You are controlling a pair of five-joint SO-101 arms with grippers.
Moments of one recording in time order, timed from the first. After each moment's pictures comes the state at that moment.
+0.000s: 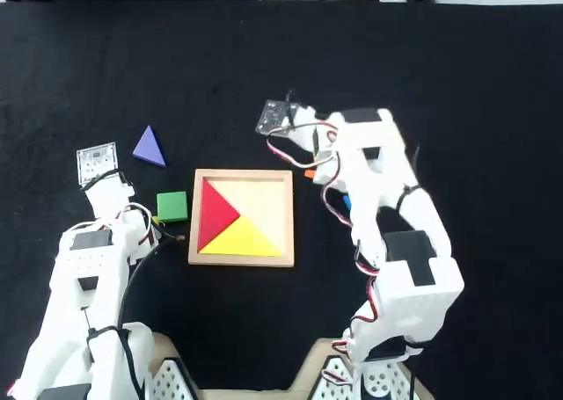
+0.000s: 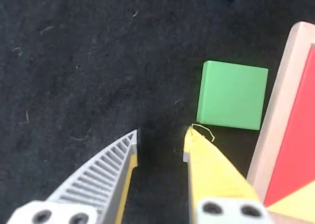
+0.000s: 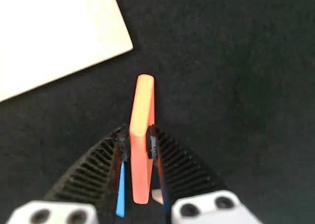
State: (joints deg) left arm -13.5 -36.4 71.8 38.2 4.9; right arm -6.9 14.6 12.1 60.8 64.5
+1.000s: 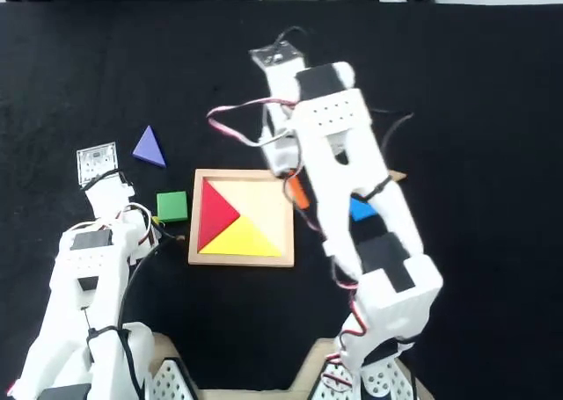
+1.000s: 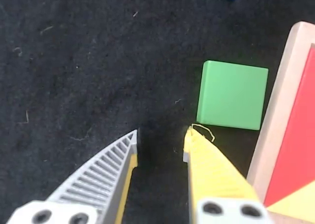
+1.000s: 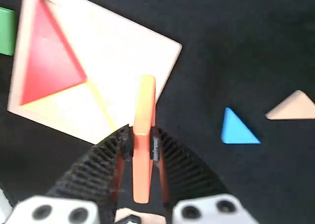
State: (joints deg) left arm -13.5 -36.4 71.8 38.2 4.9; right arm -20.5 14.9 -17.9 98.9 2.4
